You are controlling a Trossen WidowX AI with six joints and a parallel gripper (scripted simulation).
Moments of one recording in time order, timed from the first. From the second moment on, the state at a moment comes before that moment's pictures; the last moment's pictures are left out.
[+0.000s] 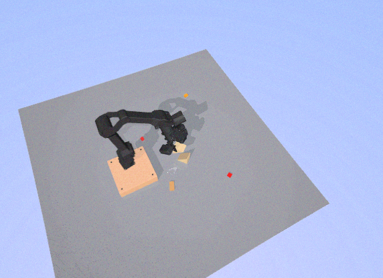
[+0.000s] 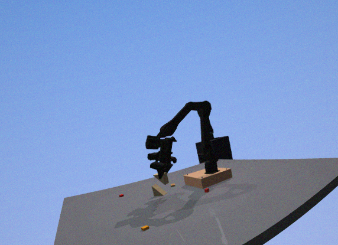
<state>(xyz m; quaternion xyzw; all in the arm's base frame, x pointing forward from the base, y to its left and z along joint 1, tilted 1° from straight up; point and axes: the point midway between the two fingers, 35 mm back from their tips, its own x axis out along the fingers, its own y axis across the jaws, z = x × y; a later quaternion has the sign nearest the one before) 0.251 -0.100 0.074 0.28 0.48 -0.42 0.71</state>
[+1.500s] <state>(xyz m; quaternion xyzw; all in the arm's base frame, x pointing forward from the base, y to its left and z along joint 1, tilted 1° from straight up) 0.257 -0.113 0.036 0.28 0.48 -0.42 0.71</state>
